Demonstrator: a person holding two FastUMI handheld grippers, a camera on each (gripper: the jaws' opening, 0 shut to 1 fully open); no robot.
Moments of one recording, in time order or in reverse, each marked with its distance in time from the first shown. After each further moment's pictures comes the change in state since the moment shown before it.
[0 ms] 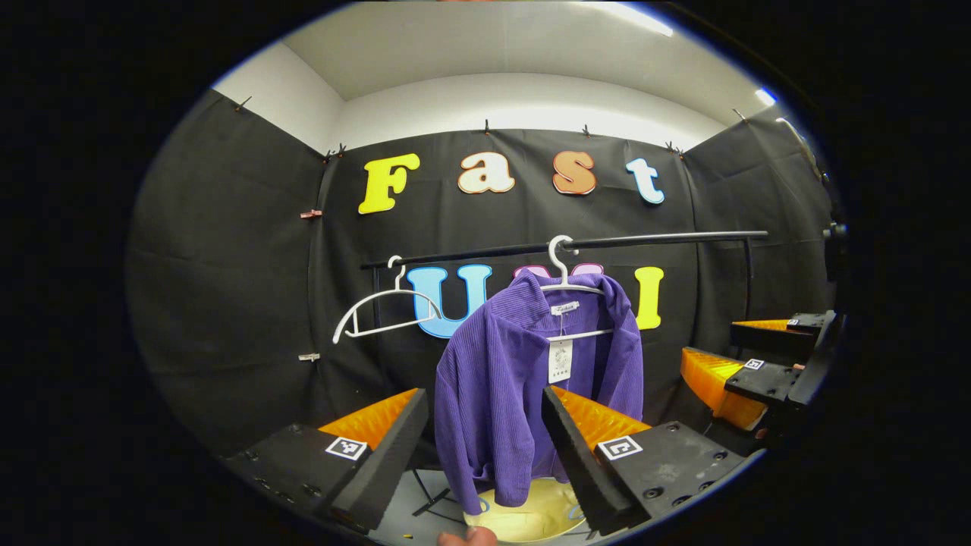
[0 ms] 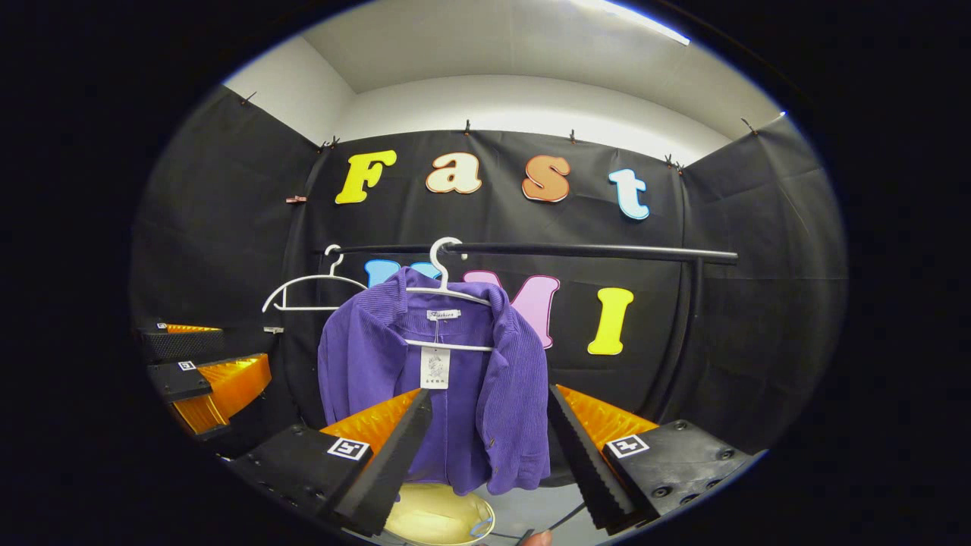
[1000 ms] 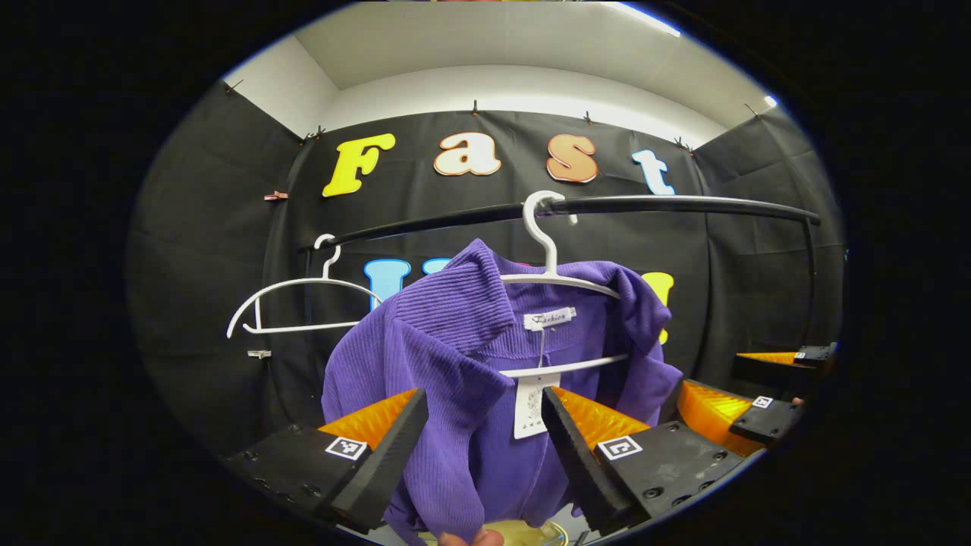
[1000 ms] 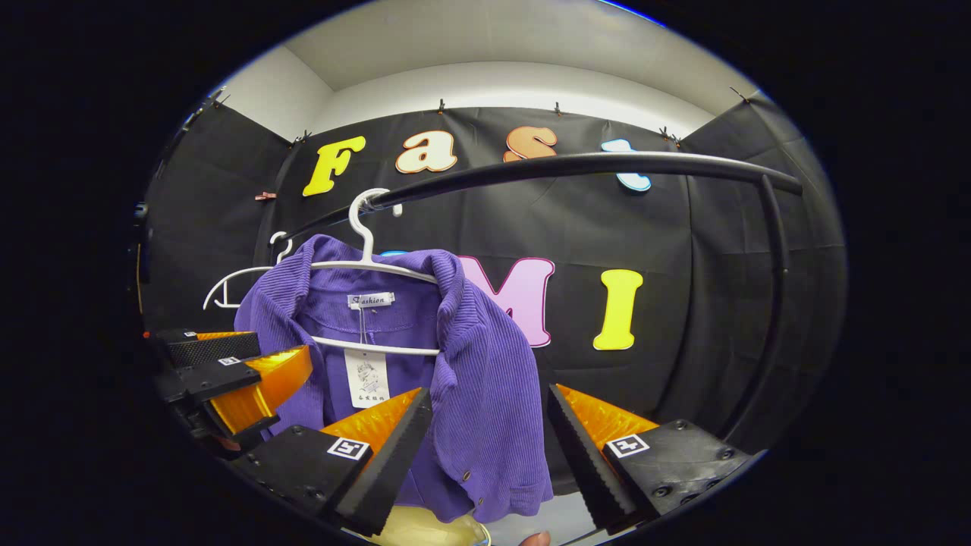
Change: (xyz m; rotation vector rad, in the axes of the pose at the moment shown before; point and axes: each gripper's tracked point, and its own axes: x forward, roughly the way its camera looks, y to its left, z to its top) left arm 0.193 -0.068 -0.017 -0.058 -0.038 0.001; right arm 0.138 -0.045 -0.046 0.049 -0.003 -0.005
